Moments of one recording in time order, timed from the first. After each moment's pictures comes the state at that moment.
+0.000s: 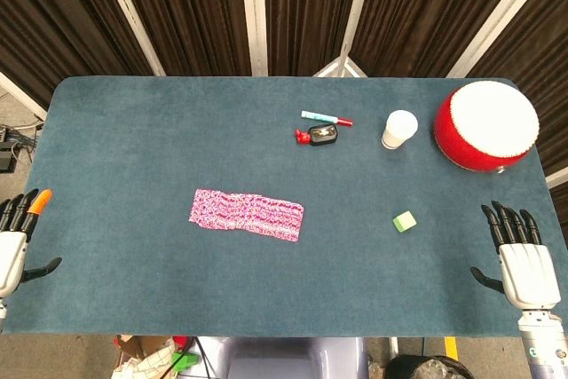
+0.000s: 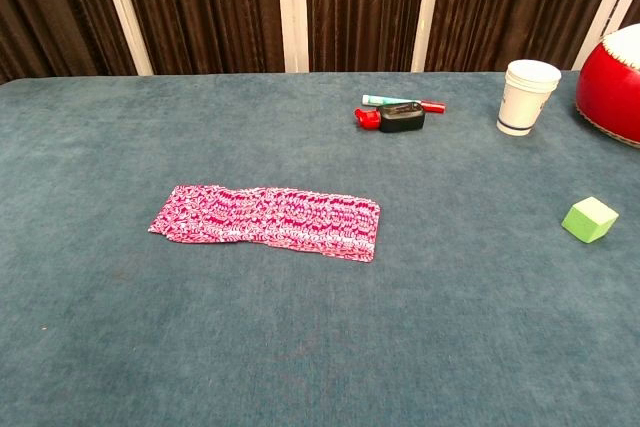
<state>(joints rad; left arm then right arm) -0.09 -1.12 -0.05 -1.61 1.46 1.48 0.11 0.08 -1.15 0.07 -1.62 -1.51 1.50 -0.17</state>
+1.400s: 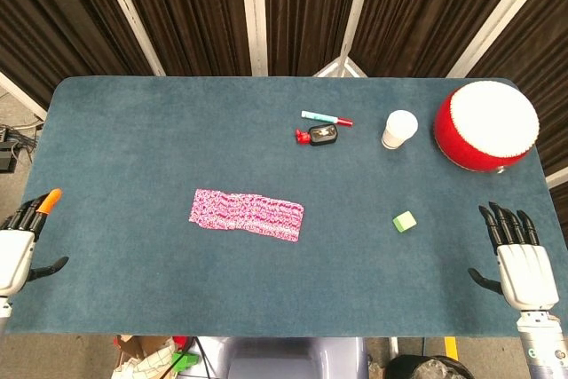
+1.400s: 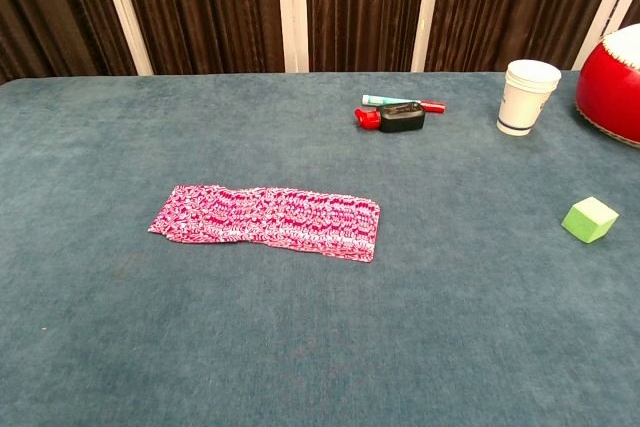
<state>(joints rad) -0.11 -1.14 -0.05 -1.58 1.52 1.48 0.06 0.08 -1.15 0.07 -1.62 -1.52 1.50 -0.15</state>
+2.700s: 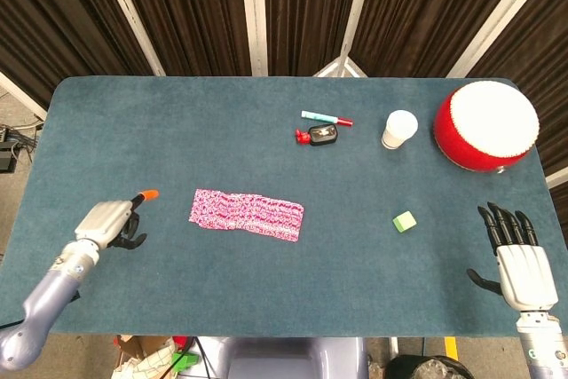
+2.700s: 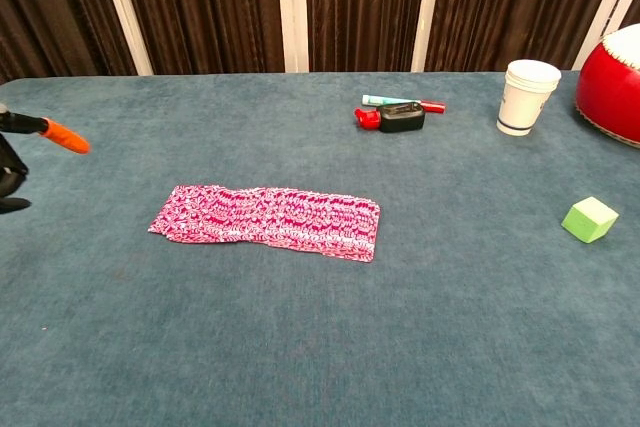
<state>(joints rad) -0.59 -1.10 -0.12 -1.86 0.81 0.84 0.31 0.08 -1.15 0.06 -1.62 -1.52 1.50 -0.13</state>
